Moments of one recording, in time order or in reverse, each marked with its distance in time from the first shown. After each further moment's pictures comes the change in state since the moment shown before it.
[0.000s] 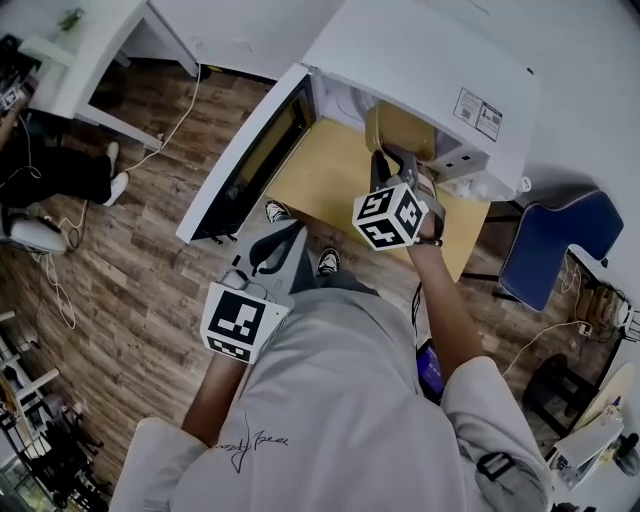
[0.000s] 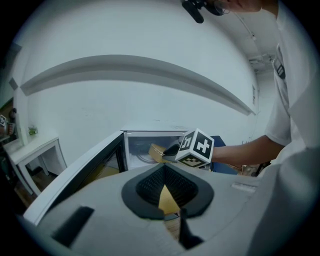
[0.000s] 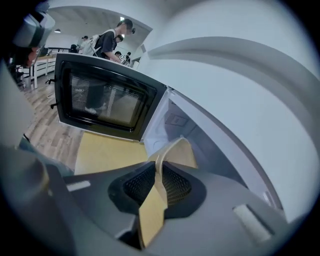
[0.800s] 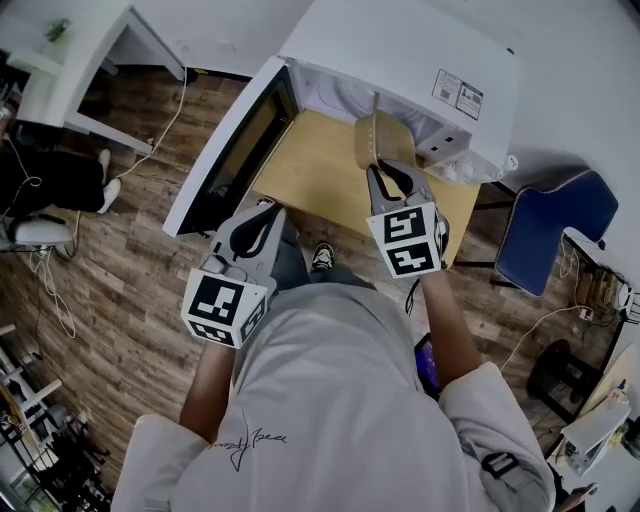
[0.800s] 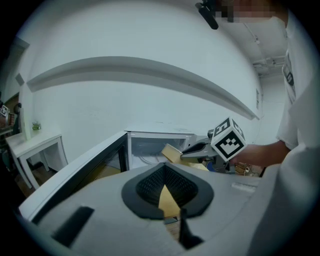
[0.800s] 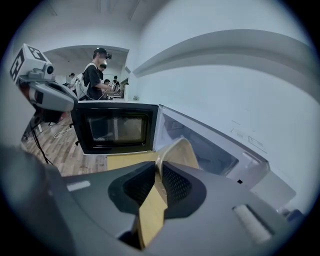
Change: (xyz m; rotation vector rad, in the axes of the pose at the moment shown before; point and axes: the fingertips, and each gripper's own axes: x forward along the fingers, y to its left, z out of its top) left arm 0.002 0.006 -0.003 -0.044 -0.028 0.025; right arm -0.078 0.006 -0.009 0.309 -0.112 0.153
